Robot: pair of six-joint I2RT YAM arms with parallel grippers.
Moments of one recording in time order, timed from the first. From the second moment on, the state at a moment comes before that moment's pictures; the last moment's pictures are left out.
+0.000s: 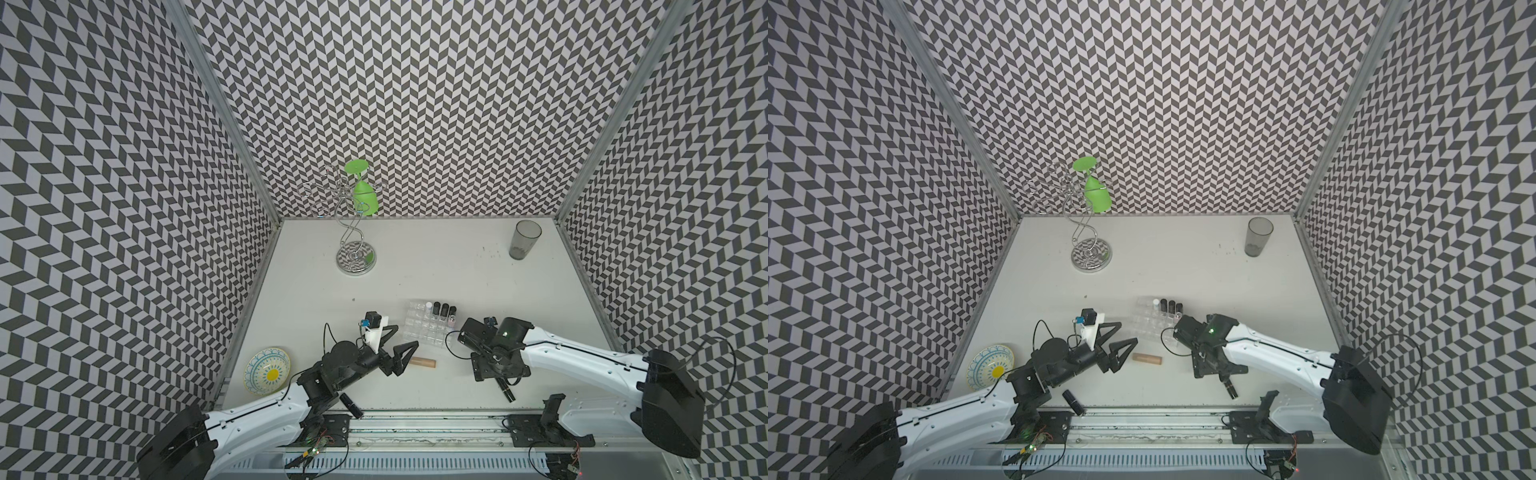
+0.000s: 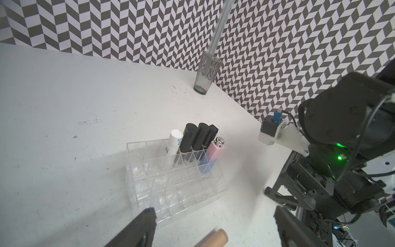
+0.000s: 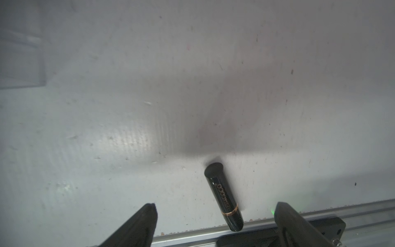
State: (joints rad) left arm -0.91 0.81 0.12 0.55 0.05 -0.42; right arm 0.93 1.27 0.78 -1.16 0.21 0.92
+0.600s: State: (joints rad) left arm -0.91 0.78 0.11 0.55 0.05 -0.42; right arm 0.91 1.40 0.71 -1.08 0.12 0.86
